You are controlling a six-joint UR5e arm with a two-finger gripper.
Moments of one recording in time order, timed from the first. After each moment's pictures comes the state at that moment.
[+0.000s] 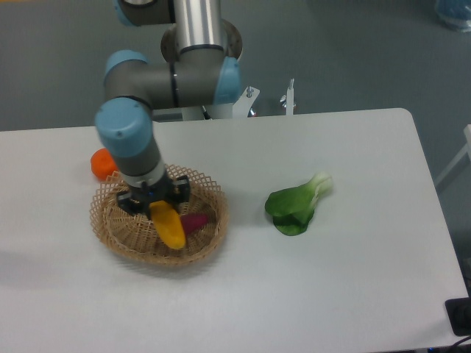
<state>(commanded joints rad) 2.18 -1.85 -1.74 -1.03 1.62 -0.01</state>
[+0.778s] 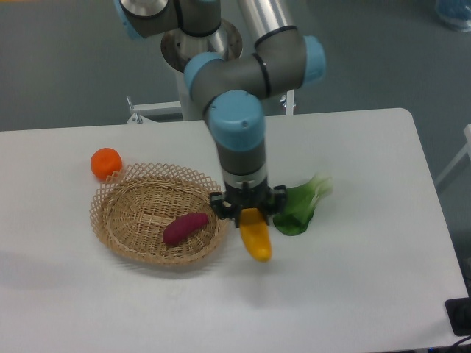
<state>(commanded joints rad) 2.44 -1.91 -1.67 -0.96 1.62 0.64</state>
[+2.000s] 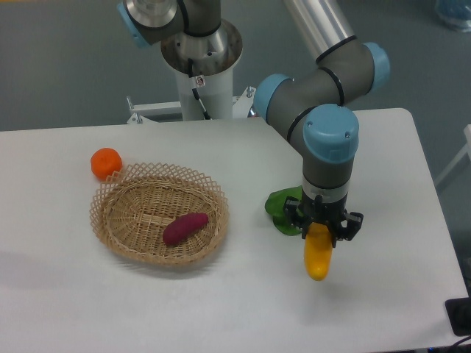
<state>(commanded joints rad) 2.54 -2.01 -1.54 -0.97 1.60 1.10</state>
